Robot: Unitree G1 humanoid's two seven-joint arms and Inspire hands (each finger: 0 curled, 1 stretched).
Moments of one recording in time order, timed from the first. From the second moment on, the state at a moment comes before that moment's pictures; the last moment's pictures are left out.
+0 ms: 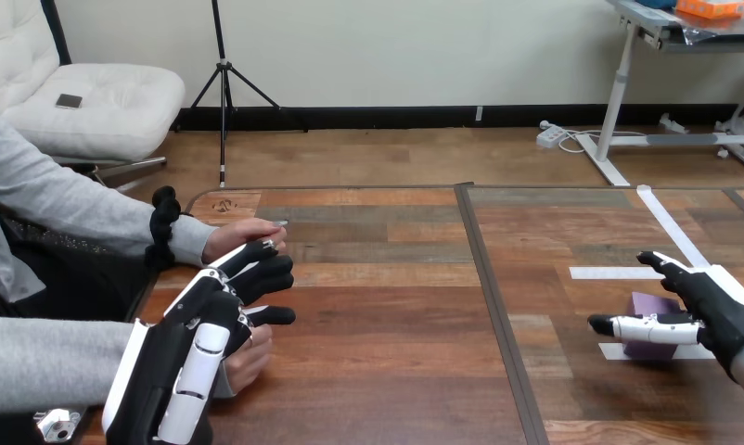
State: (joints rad) left arm 0.41 0.14 -0.02 -0.09 -0.26 -0.54 -0.30; right arm -0.50 -0.59 -0.01 1.23 -0.25 -0.40 0.16
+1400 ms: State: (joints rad) left arm 0.41 0.14 0.00 -0.12 -0.24 -0.50 -0.29; right arm -0.52 -0.61 0.07 1.23 -0.34 -0.43 0.06
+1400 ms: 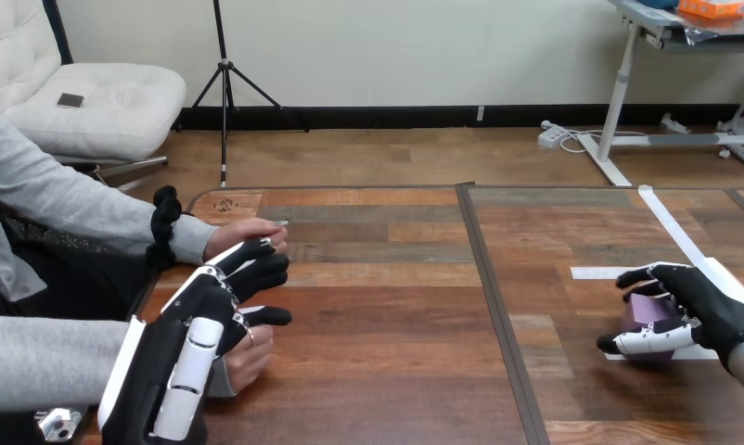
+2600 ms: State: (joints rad) left arm 0.38 0.14 0.04 -0.12 -0.26 -0.50 -0.32; right arm -0.52 -0.66 0.11 1.23 -0.40 -0.47 0.03
